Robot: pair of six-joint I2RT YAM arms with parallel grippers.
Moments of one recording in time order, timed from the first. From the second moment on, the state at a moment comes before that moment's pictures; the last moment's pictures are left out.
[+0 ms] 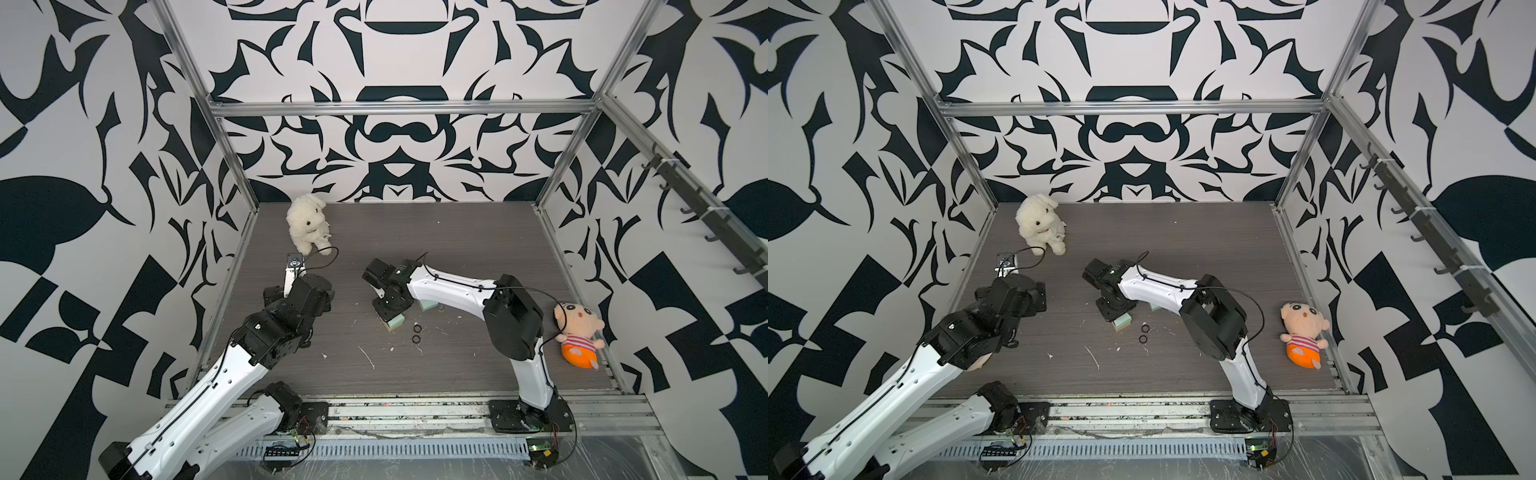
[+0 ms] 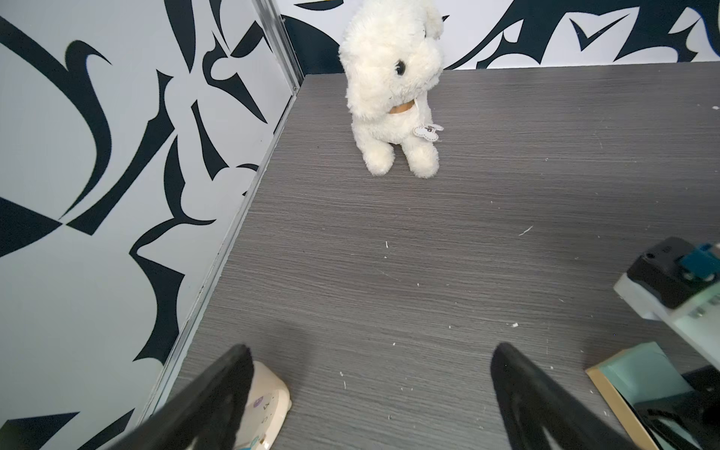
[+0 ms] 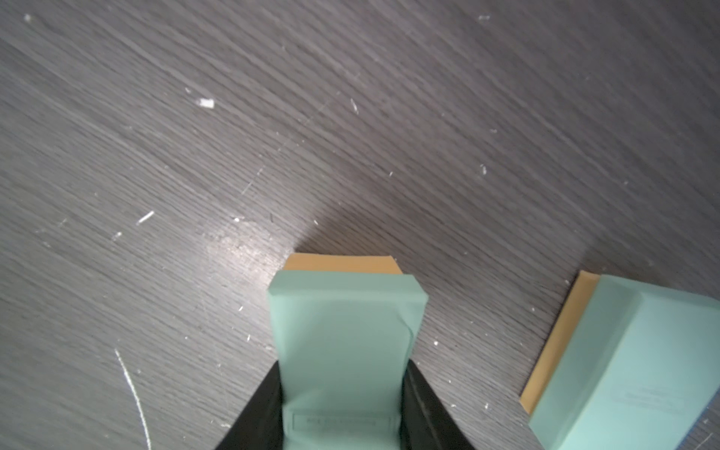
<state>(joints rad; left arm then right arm) -0.68 0.82 0.89 -0.87 -0.74 -0.45 0.94 2.06 1.62 -0.89 0.04 0.34</state>
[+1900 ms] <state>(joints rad) -0.66 0.80 0.89 -0.87 -0.73 -0.44 0.98 2.04 1.62 -0.89 0.06 0.41</state>
